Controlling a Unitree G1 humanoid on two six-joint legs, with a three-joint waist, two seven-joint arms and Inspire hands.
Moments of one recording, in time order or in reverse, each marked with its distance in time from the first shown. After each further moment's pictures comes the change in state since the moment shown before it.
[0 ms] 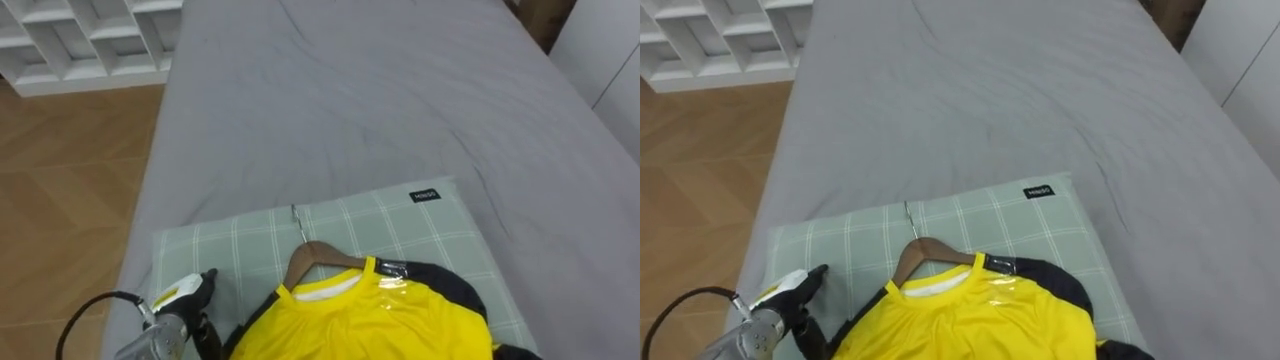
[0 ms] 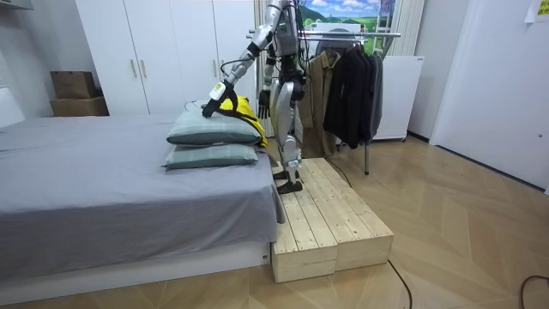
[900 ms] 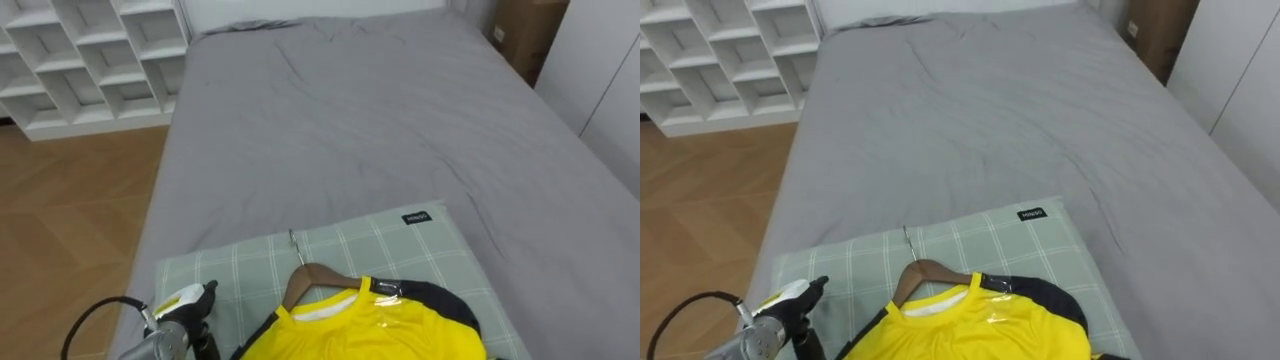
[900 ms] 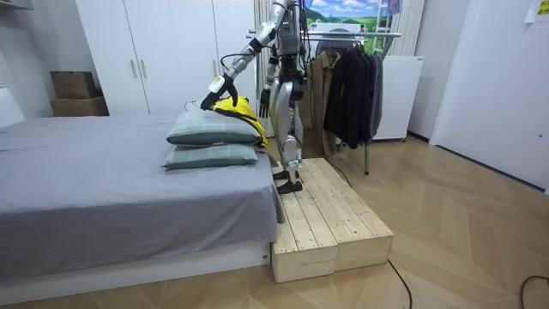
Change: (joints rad) left arm 0.029 -0.011 -0.003 -0.036 0.053 0.039 -0.016; right arm 0.035 -0.002 -0.007 0.002 0.001 0.019 -0.007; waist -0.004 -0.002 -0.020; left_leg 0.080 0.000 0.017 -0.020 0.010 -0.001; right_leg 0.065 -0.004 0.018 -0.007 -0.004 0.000
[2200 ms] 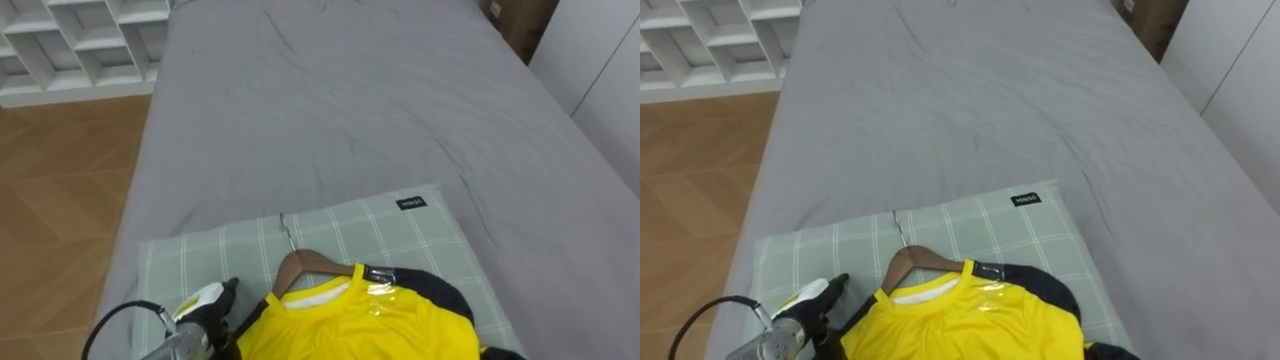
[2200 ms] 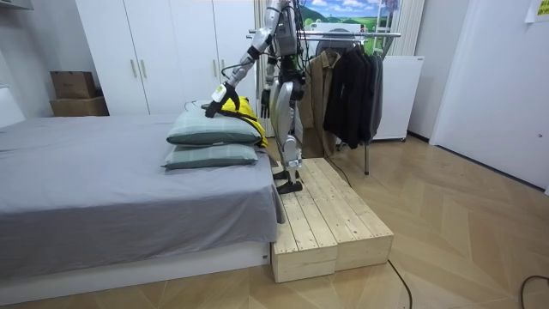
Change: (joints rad) left arm 0.005 -0.055 0.006 -0.005 -0.044 -0.041 0.040; right arm -0.023 0.023 0.001 -0.003 0.030 -0.001 0.008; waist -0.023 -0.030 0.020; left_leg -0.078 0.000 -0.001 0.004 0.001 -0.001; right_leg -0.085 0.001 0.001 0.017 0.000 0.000
